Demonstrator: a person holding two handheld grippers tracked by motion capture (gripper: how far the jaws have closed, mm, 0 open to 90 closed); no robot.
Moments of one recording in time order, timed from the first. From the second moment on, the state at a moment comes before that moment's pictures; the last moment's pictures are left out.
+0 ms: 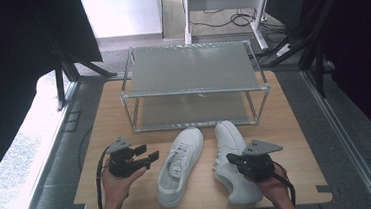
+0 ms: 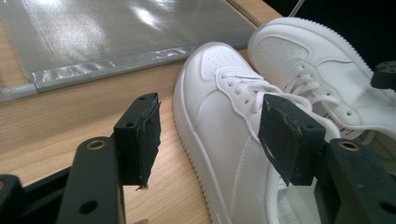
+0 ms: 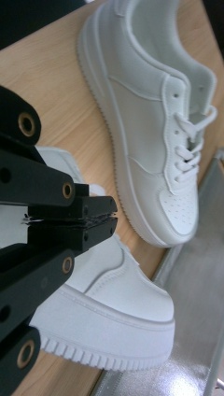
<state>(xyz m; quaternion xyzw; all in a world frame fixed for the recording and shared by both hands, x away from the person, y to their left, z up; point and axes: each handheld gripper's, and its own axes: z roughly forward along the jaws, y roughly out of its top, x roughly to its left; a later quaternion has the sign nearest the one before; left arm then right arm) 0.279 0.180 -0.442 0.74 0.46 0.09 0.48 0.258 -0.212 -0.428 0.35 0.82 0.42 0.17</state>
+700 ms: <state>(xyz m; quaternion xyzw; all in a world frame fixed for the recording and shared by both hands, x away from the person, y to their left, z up) 0.278 0.179 -0.445 0.74 0.46 0.09 0.48 0.240 -0.182 -0.442 0.31 0.87 0.36 0.15</state>
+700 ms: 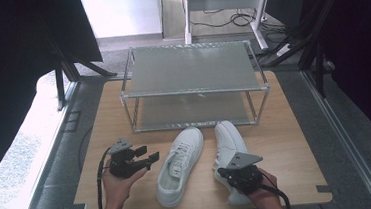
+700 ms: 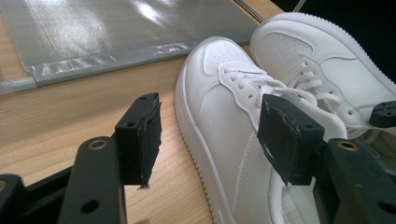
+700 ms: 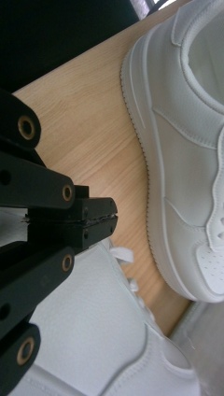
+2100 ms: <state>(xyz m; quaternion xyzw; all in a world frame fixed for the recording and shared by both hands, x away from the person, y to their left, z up) 0.280 0.176 -0.451 0.74 0.47 0.08 0.47 0.256 -0.330 -0.438 0.46 0.76 0.44 0.15</state>
